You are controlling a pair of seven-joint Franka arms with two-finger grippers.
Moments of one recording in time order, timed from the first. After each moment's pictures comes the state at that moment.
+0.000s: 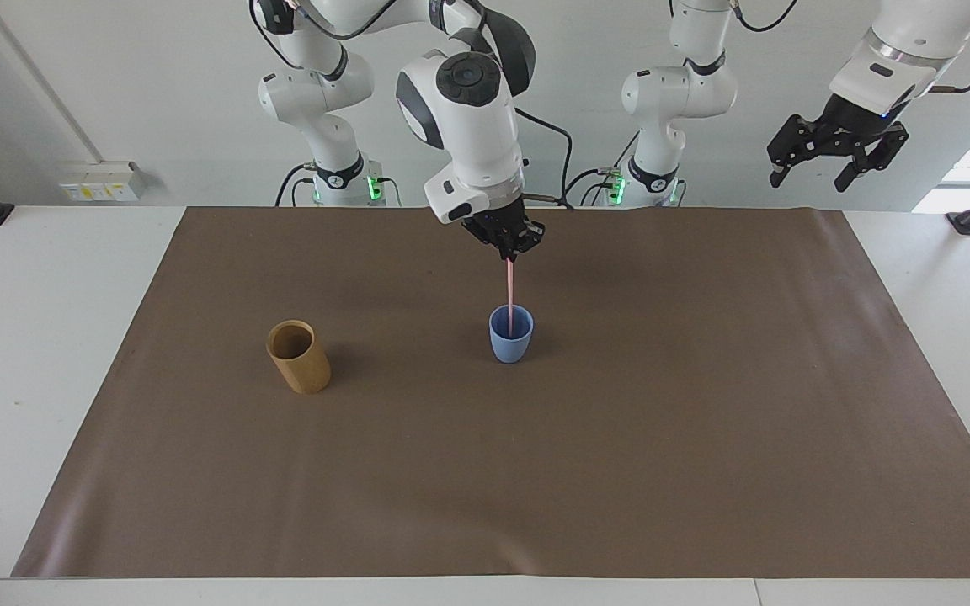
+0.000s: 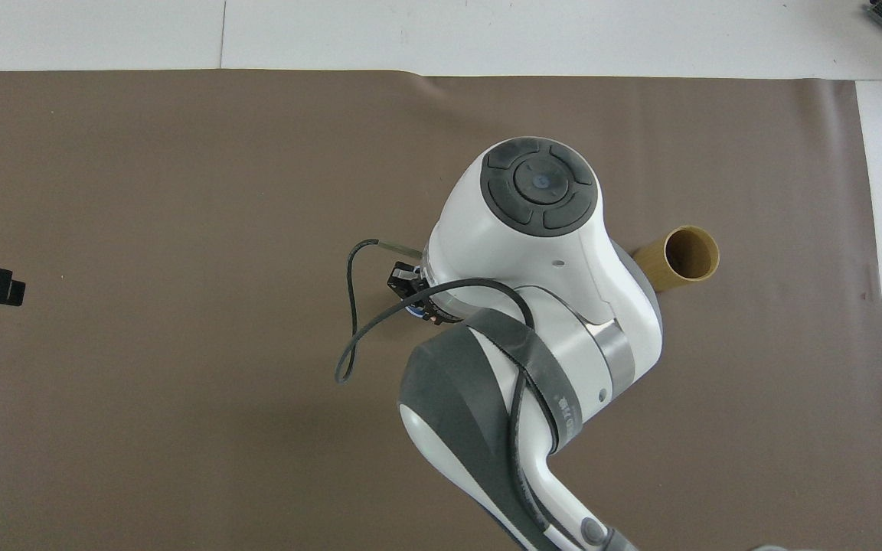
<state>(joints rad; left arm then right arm) -0.03 -0.09 -0.01 -1.53 -0.02 1.41 0.08 0.45 0.29 0.15 -1.49 0.17 1.76 0.97</state>
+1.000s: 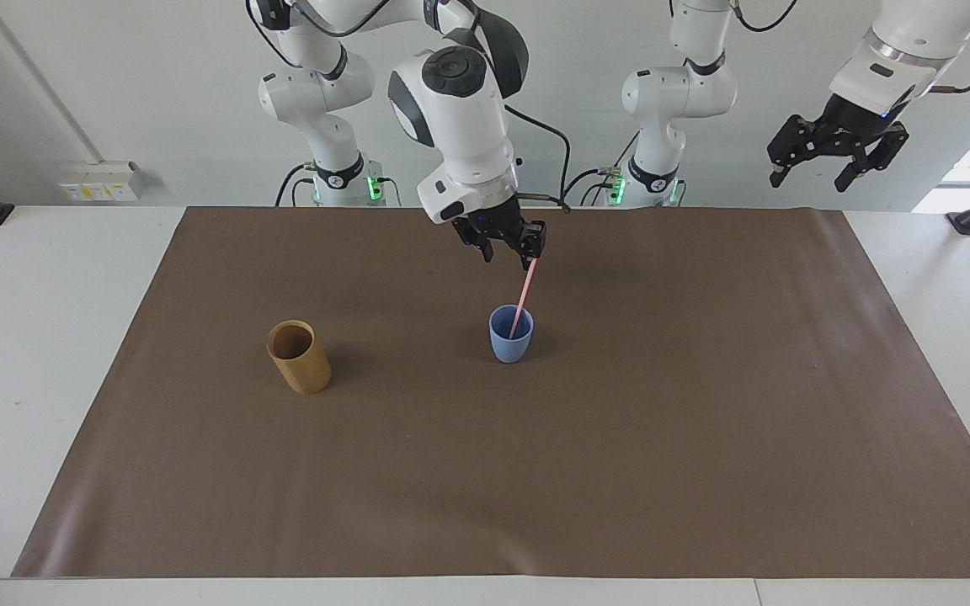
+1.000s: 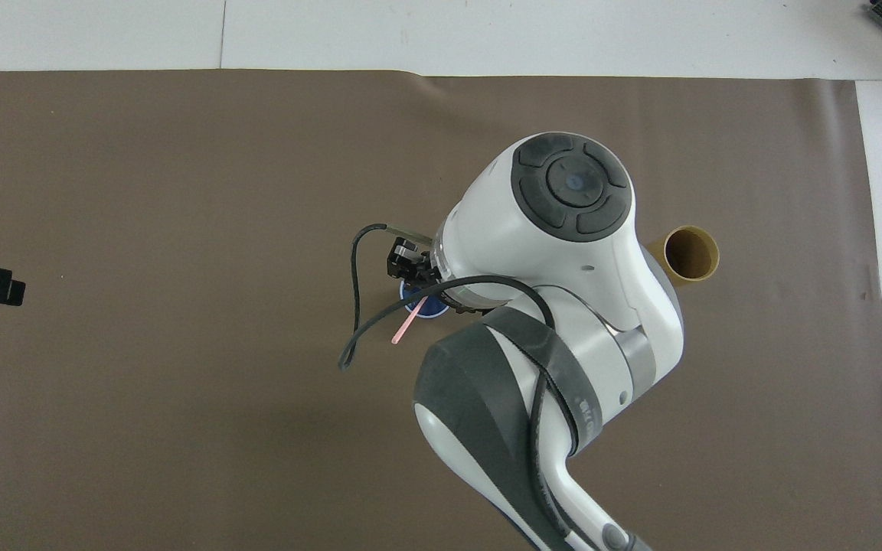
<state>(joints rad) -0.03 -0.09 -0.01 -1.53 -0.02 1.41 0.08 0.43 0.26 0.14 -1.49 0.17 1.83 0.93</state>
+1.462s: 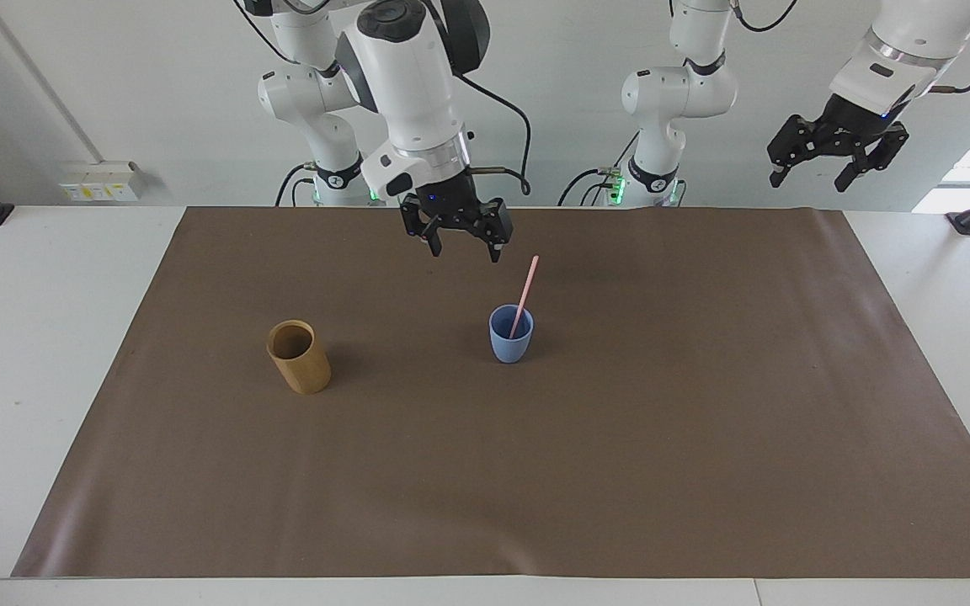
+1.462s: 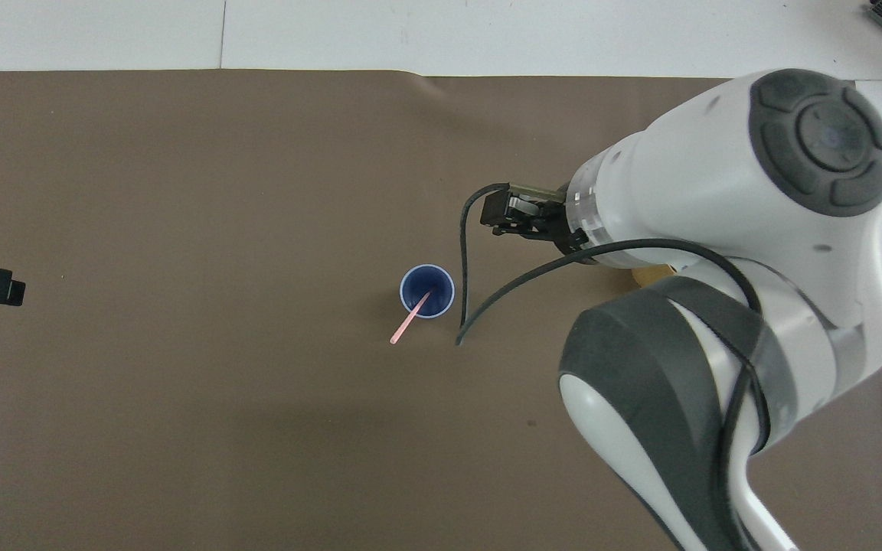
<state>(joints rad) -0.03 -0.09 -0.01 -1.53 -0.02 1.41 0.08 0.28 0.14 0.13 -1.50 0.08 1.81 0.64</state>
